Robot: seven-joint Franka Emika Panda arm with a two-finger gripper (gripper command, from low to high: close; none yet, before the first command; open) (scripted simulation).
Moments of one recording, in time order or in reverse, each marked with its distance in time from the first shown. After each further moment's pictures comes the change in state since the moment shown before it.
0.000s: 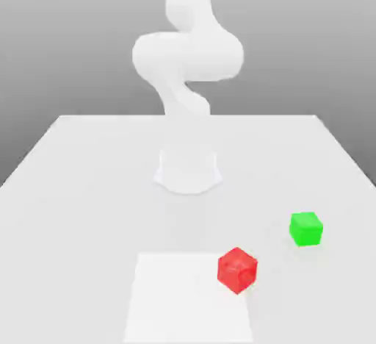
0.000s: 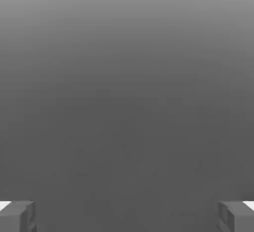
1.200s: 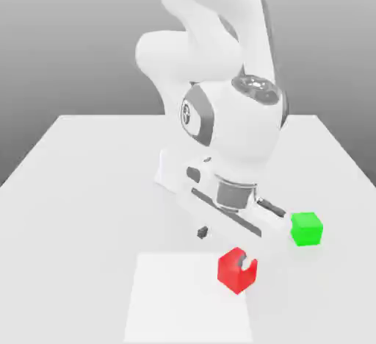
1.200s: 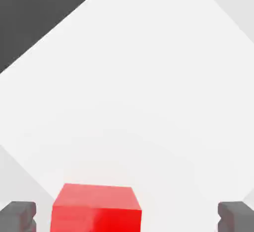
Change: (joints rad) arm -0.290 0.748 0.501 -0.437 -0.047 0.447 1.005
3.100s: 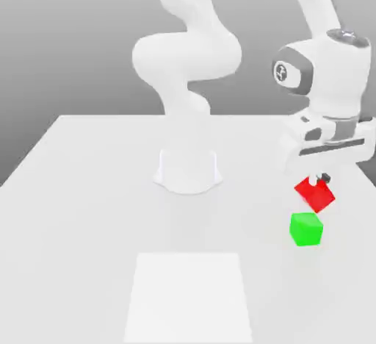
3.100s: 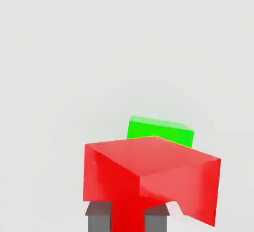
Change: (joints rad) arm 0.646 -0.200 0.066 -0.086 0.491 -0.098 -0.838
